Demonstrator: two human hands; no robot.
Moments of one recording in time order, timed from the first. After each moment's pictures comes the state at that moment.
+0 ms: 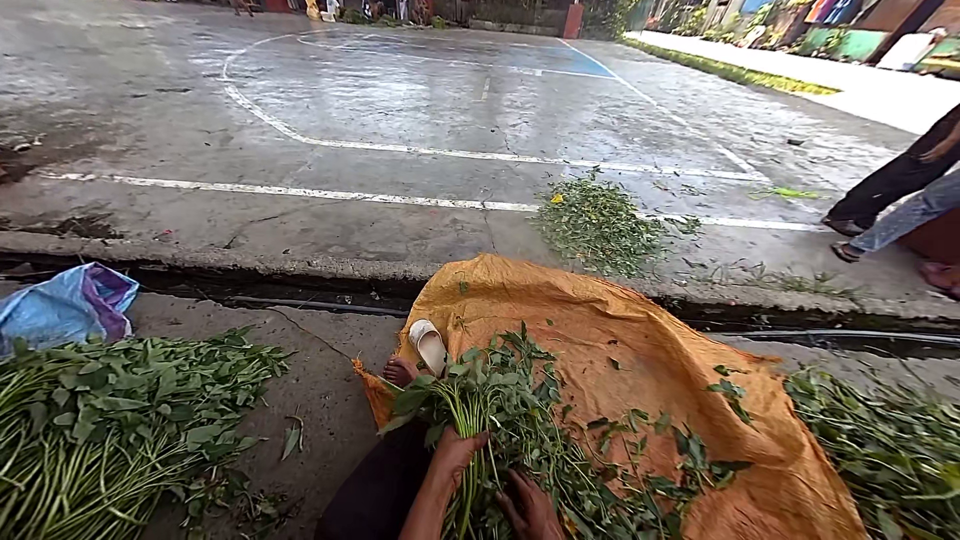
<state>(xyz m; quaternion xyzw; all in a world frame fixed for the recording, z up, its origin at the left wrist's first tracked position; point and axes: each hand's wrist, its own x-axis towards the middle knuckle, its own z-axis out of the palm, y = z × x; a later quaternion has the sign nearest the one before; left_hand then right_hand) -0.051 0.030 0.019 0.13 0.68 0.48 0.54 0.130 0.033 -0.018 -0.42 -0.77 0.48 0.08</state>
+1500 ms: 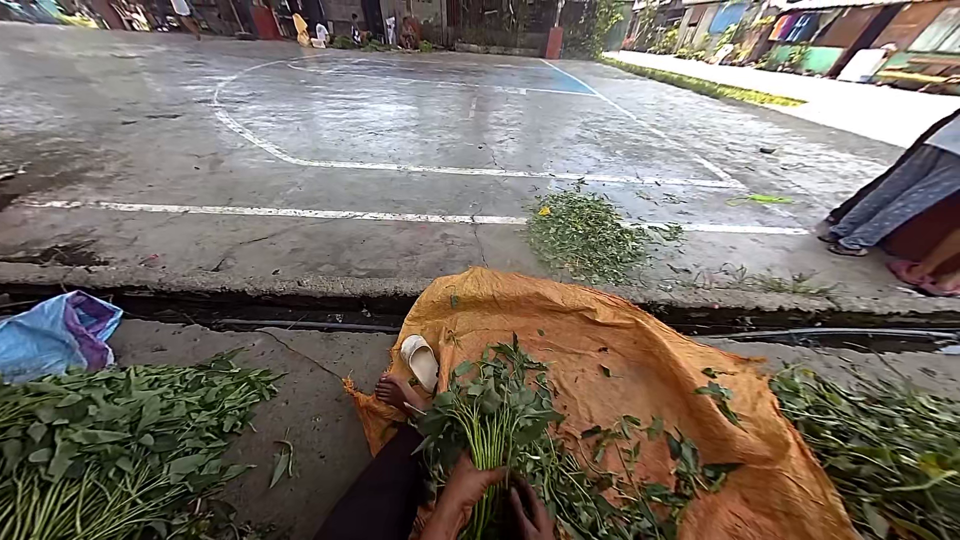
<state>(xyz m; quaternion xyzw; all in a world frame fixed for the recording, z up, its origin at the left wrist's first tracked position) -0.019 0.027 0.011 0.19 0.67 0.43 0.57 0.133 0.020 -0.039 -0.48 -0.60 0.58 0.28</state>
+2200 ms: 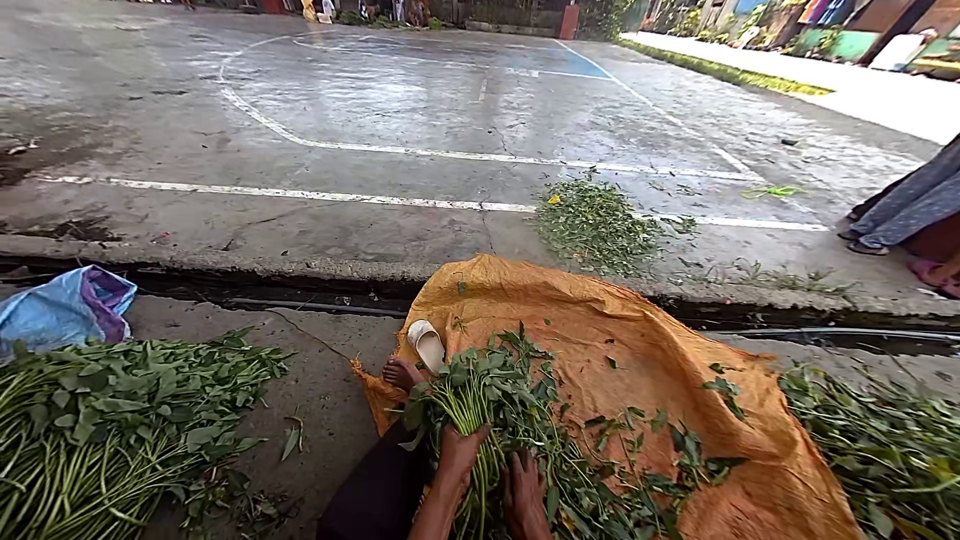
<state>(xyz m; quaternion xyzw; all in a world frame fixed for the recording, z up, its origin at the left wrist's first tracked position) -0.033 0.033 0.017 0.12 0.70 0.55 0.44 0.102 0.031 -0.023 -0.51 -0.76 0.37 0.12</state>
